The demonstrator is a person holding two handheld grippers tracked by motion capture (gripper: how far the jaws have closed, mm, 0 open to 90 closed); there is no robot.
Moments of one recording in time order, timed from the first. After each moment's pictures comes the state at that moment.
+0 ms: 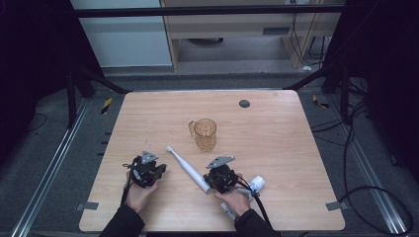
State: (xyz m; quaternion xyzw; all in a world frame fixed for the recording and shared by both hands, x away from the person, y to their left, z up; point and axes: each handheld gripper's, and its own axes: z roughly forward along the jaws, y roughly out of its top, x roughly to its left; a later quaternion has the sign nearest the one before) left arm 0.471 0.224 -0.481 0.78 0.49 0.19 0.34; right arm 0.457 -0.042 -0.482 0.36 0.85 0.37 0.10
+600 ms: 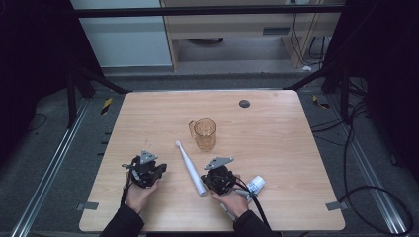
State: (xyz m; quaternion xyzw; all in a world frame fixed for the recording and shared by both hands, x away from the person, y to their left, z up) left arm 0.467 0.223 -0.475 0.77 0.49 0.18 0.36; right arm 0.453 -0.038 -0.479 0.36 0.85 0.39 0.10
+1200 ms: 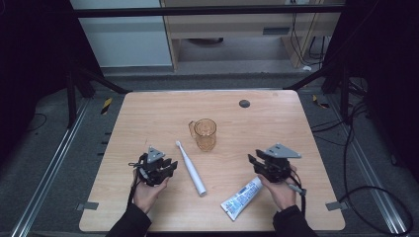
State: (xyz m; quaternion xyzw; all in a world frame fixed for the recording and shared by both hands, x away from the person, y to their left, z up) left arm 0.466 0.192 -0.461 0.77 0.47 0.20 0.39; right arm 0.451 -0.182 -0.436 0.44 0.74 0.44 0.25
